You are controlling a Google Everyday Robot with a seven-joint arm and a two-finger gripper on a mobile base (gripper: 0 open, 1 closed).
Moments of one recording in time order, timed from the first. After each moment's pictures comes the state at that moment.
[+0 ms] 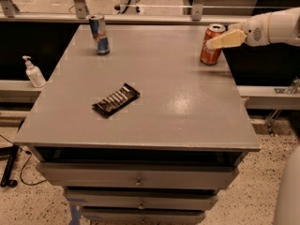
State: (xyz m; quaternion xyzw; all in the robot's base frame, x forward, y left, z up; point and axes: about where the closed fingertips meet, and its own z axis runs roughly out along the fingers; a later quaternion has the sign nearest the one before) arm 0.748 -0.248 0.909 -0.34 0.77 0.24 0.48
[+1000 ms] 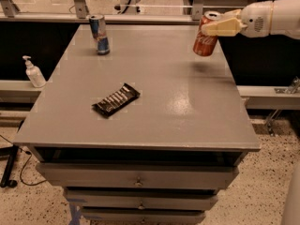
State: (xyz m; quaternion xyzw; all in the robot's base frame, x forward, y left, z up) arm 0.710 -0.201 0.962 -0.39 0.71 0.32 0.50
